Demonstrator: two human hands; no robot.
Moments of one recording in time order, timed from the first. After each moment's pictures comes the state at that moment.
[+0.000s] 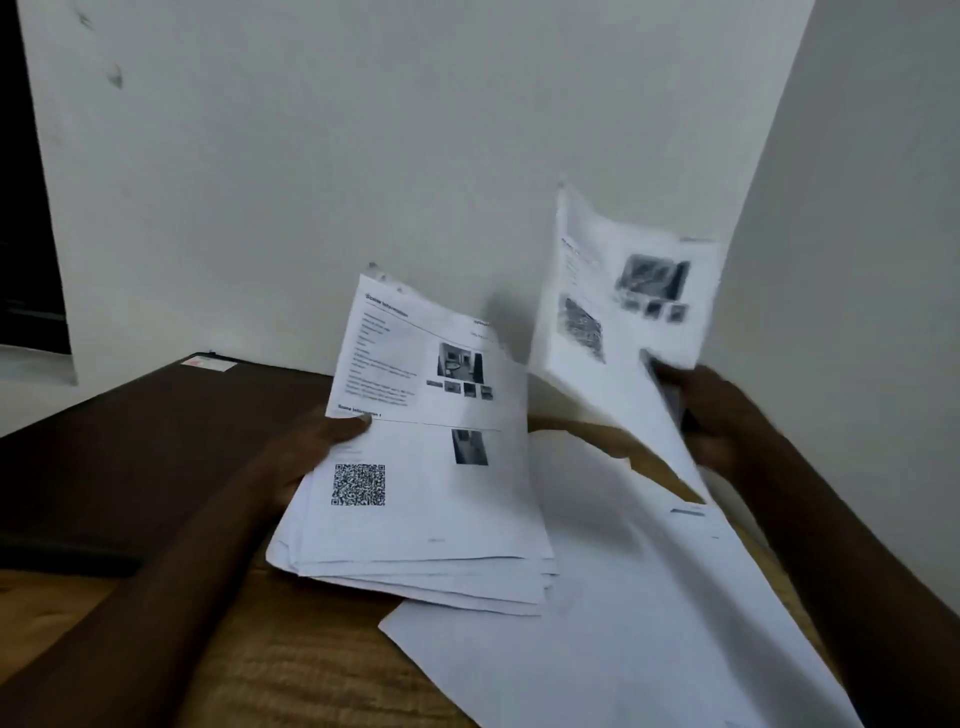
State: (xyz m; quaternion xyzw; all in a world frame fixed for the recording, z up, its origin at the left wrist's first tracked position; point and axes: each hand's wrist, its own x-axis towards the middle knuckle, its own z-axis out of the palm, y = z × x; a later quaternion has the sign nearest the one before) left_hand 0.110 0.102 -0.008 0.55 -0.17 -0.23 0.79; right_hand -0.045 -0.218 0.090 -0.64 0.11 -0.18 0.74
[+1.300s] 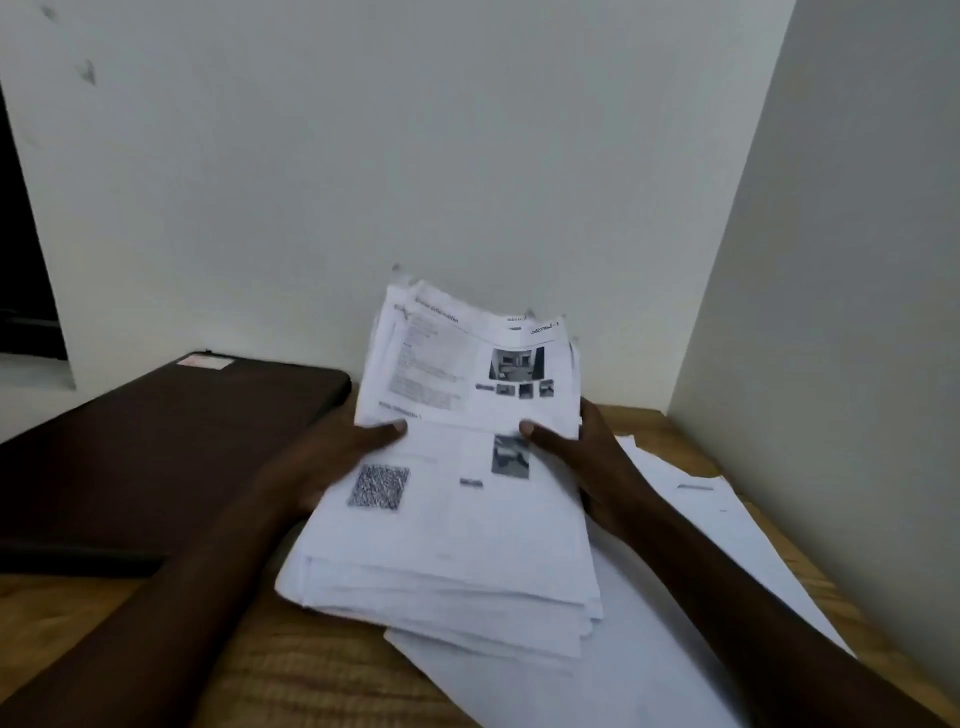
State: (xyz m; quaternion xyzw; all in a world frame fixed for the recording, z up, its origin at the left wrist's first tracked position) left_hand 0.096 0.083 -0.010 0.59 -0.23 -0.21 0.75; right_hand -0.004 -0.164 -0.012 -0.70 0.03 -0.18 0.69
